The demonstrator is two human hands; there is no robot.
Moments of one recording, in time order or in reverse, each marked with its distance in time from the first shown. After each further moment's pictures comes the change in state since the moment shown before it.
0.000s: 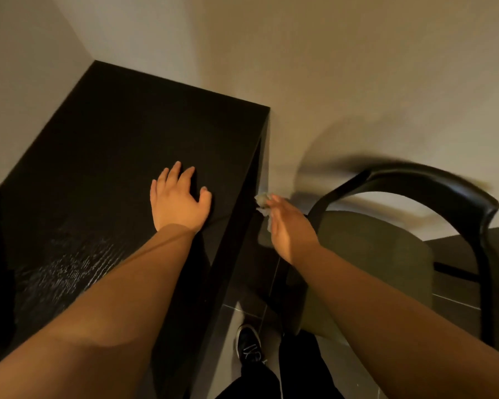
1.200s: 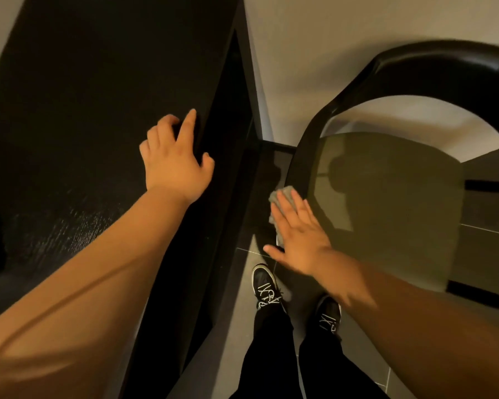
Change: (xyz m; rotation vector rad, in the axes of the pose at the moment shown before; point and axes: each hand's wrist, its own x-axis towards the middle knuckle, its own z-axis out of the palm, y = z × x) left_hand -0.101 0.028 0.021 0.244 -0.015 0.242; right_hand -0.176 0.071 0.099 -0.375 -0.238 -0.080
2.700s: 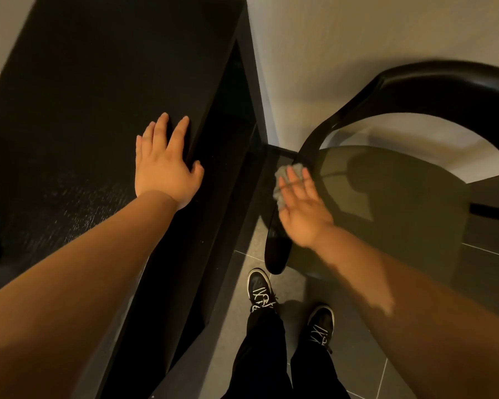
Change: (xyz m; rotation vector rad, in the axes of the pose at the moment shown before) left_hand 0.014 0.003 0.006 -0.006 -0.068 -0.115; right_hand 0.056 0.055 -0.050 0.151 -0.053 0.083
